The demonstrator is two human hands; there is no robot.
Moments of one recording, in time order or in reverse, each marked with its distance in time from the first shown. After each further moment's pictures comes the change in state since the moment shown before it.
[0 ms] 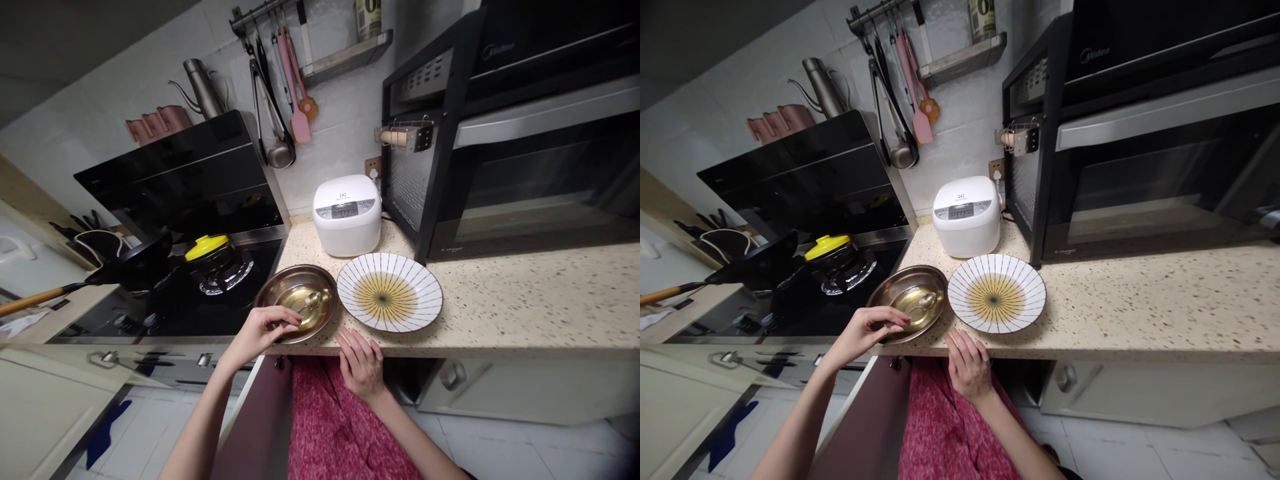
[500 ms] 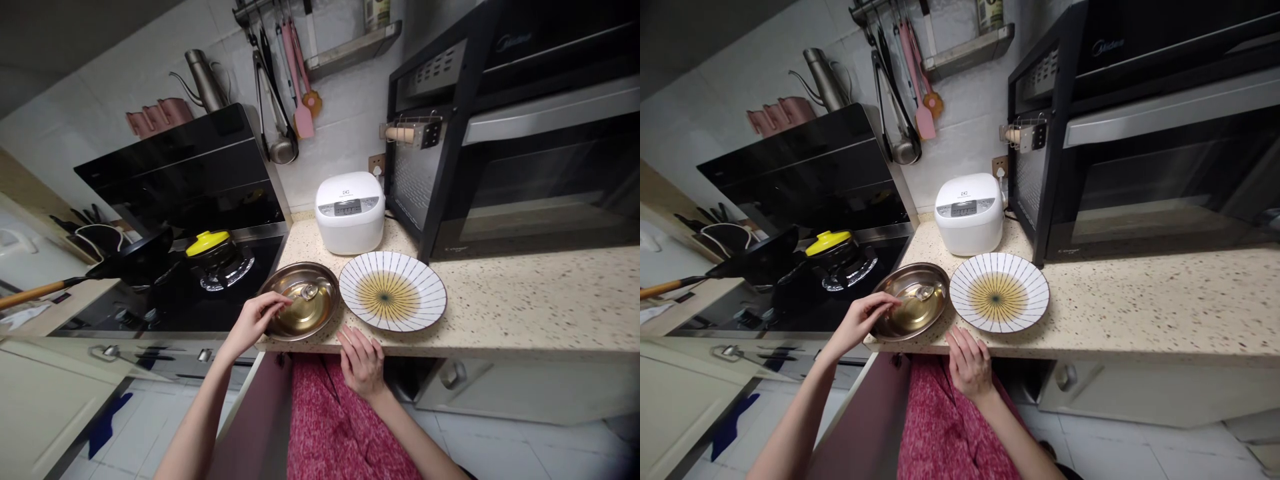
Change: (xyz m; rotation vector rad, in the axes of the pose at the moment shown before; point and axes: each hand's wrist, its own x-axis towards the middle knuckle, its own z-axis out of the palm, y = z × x) left_hand -0.005 -0.022 -0.007 0.012 0.152 -0.161; right_hand 0.000 -0.001 -0.001 -0.008 0.000 0.001
